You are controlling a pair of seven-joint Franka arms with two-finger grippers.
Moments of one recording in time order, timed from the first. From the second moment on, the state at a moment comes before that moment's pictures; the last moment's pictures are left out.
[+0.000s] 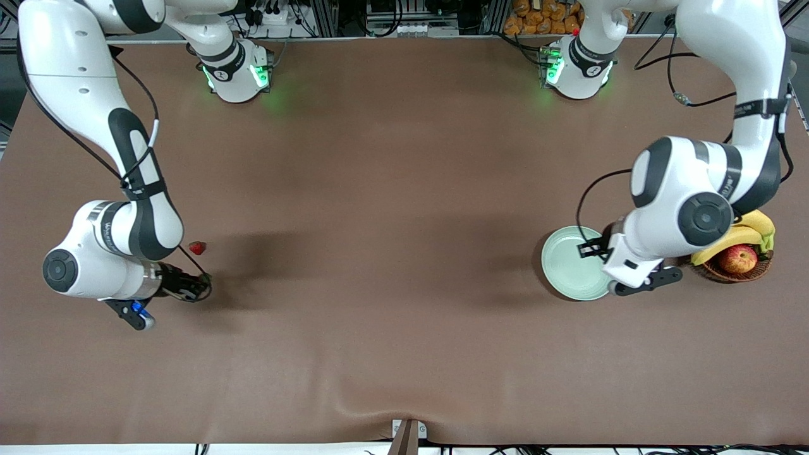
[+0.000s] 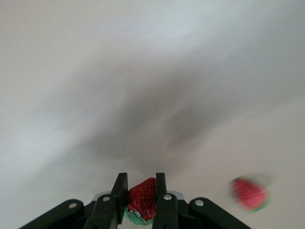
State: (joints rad) left arm -0.12 0.40 -0.06 -1.70 0.01 1.92 -0.41; right arm 0.08 0.64 -0.09 -1.61 0.26 2.12 0.49
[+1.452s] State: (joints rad) left arm -0.09 0.52 -0.12 -1.86 0.01 2.36 -0.42; right arm 0.83 0.85 -0.08 -1.48 0.64 2.67 0.89
